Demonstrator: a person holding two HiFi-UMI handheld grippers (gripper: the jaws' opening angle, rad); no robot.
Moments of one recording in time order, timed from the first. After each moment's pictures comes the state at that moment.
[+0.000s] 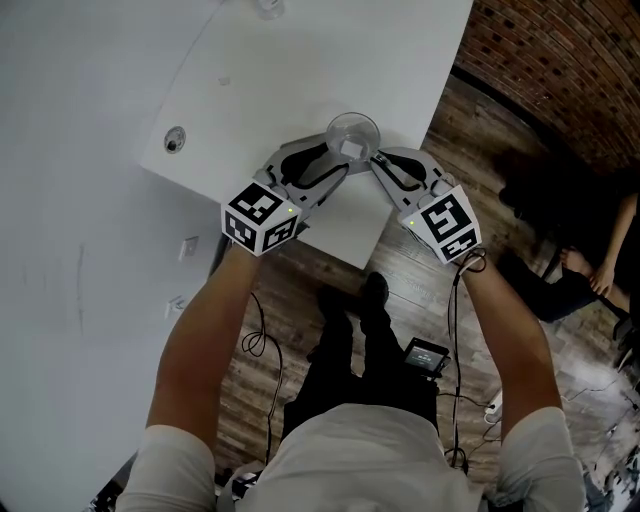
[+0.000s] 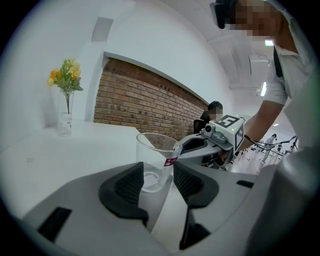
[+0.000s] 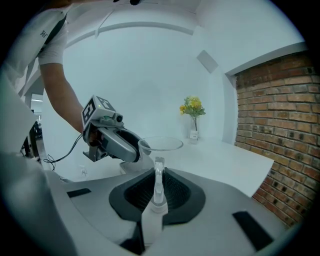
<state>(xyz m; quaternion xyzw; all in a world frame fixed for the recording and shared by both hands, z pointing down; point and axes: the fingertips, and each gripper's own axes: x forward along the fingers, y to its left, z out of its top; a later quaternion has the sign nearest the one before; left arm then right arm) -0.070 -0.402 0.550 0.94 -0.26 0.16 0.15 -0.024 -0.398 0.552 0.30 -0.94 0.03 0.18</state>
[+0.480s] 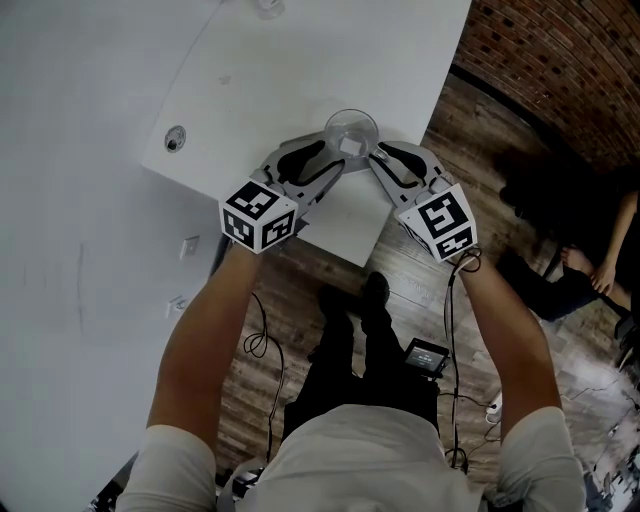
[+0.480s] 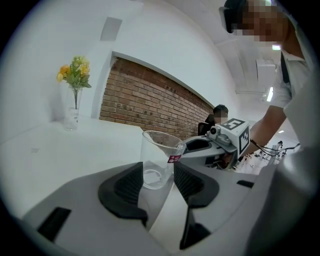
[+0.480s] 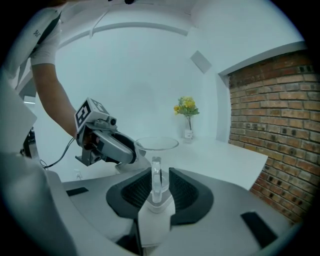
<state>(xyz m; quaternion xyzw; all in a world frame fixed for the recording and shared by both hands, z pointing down) -0.077 -0.405 0.555 0.93 -0.29 0.15 0.18 -0.020 -0.404 0.552 0.33 -0.93 0.05 0.18</state>
